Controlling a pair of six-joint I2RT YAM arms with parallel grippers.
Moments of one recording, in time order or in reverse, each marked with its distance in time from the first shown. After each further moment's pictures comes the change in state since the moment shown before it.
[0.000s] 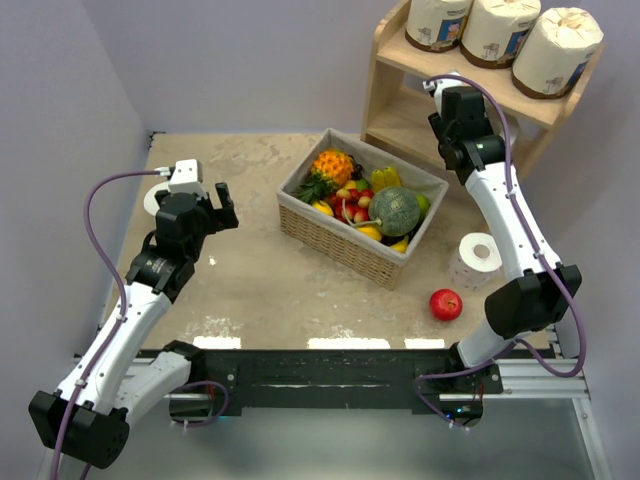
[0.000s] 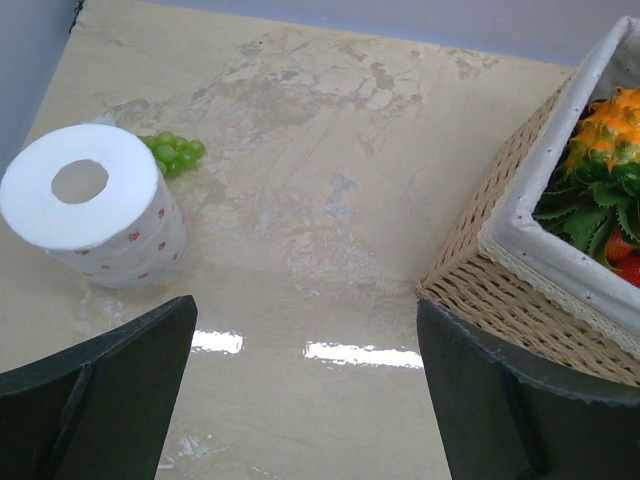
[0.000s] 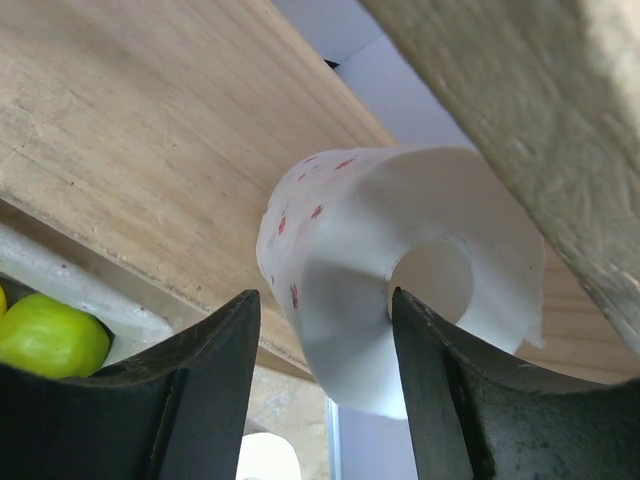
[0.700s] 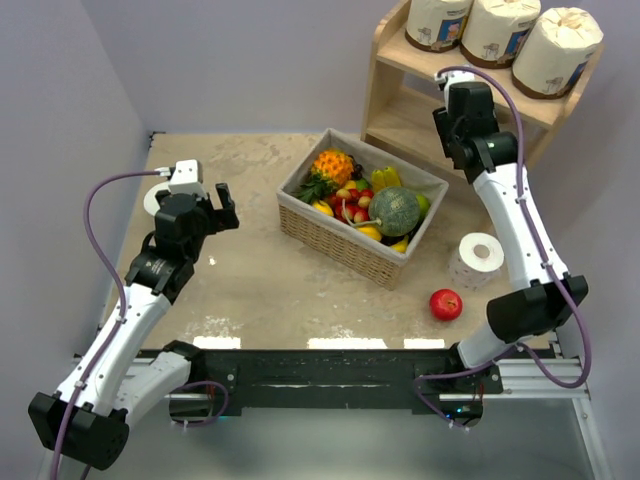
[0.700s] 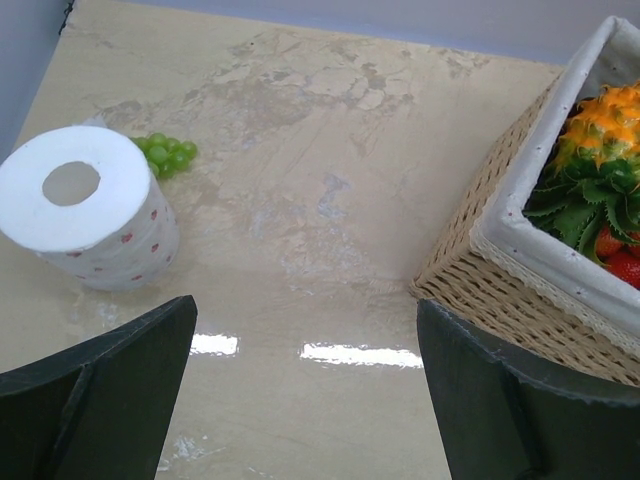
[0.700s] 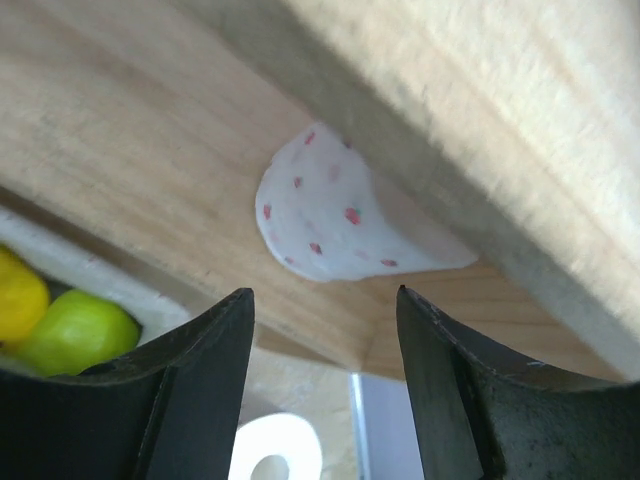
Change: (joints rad) left arm 0.000 -0.006 -0.003 0.004 0.018 -0.001; right arm 0.000 -0.019 0.077 -0.087 -0.006 0.093
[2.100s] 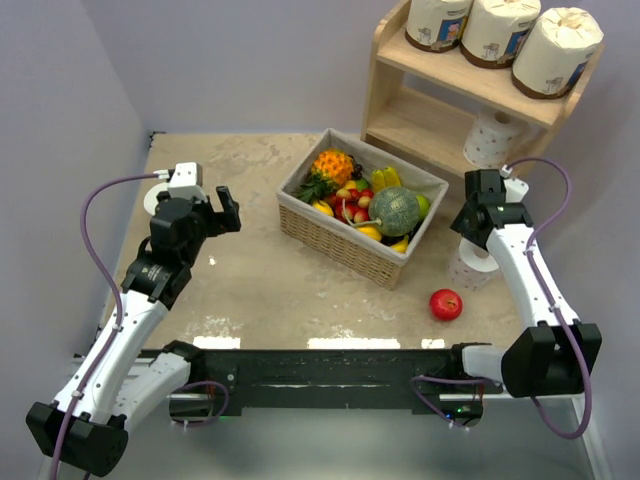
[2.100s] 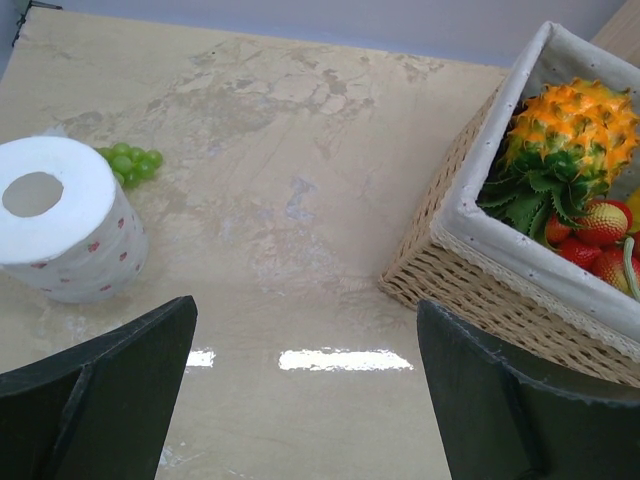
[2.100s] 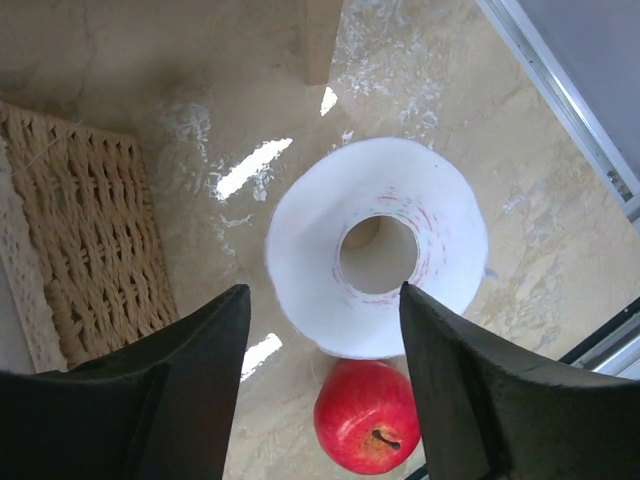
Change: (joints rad) left arm 0.000 -0.045 -0.013 0.007 0.079 -0.009; right arm -0.176 -0.338 -0.701 -0.147 -0.105 0.939
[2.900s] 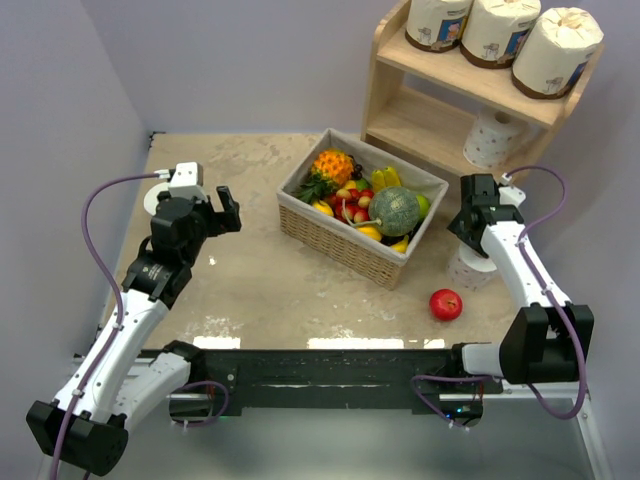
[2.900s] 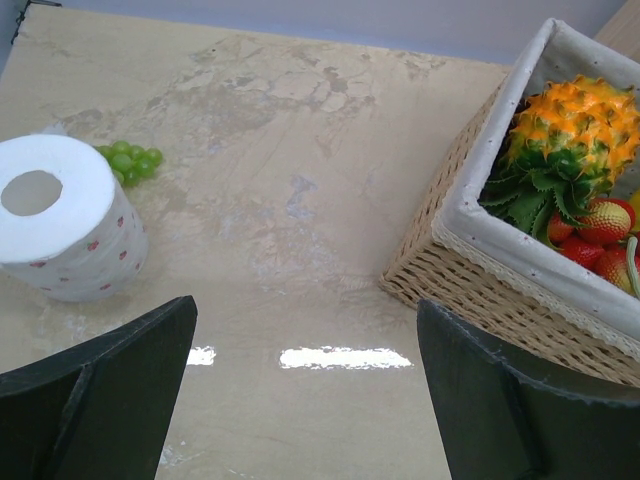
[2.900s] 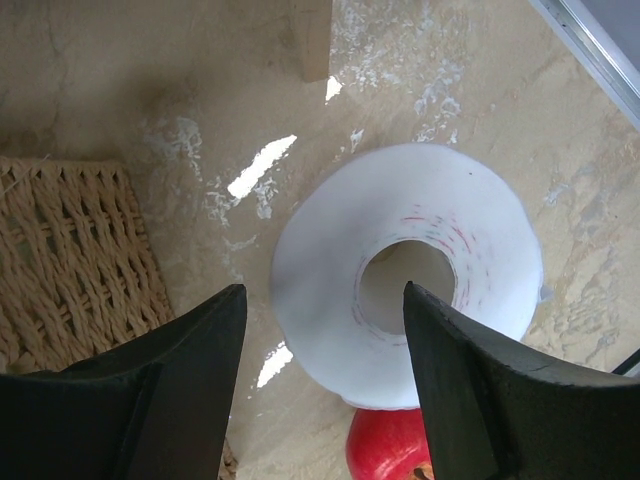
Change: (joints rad) left arm 0.000 0.006 0.000 0.000 0.000 0.000; right arm -0.020 0.067 -0.080 0.107 0.002 0.100
